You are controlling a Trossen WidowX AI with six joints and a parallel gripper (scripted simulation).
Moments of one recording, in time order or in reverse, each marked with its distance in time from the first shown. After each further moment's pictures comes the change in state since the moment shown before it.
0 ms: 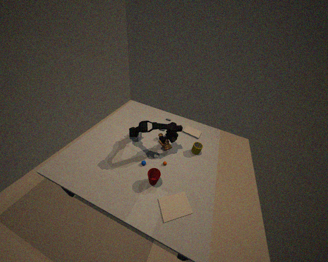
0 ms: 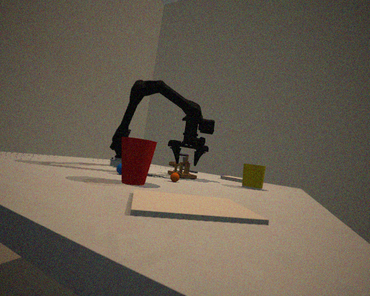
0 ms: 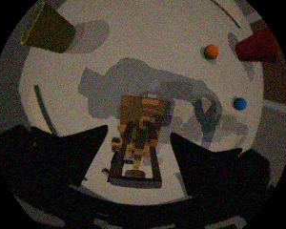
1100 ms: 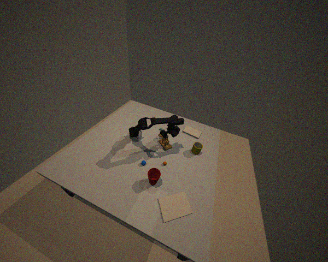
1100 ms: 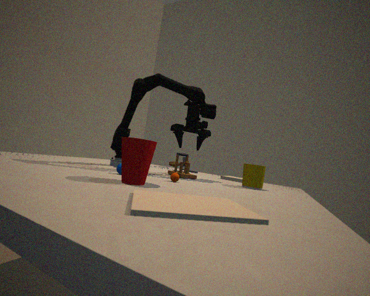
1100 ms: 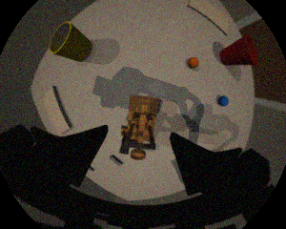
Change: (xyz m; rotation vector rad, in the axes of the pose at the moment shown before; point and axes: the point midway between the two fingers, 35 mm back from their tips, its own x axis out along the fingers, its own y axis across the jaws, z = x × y) arm -0.071 0.003 0.000 0.001 -0.007 0.012
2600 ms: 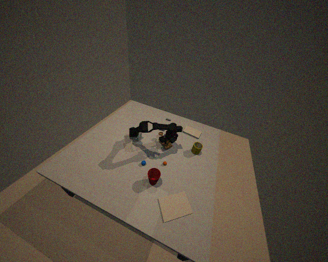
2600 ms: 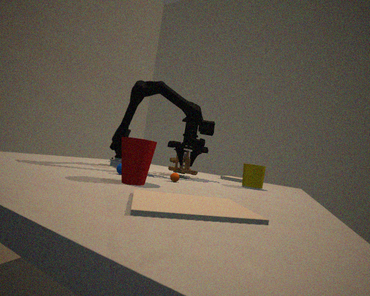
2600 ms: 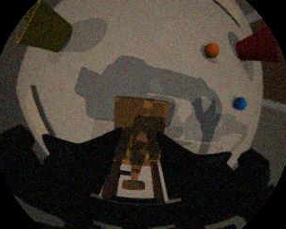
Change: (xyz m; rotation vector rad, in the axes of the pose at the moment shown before) arm 0.075 -0.005 -0.001 0.003 0.012 -0.025
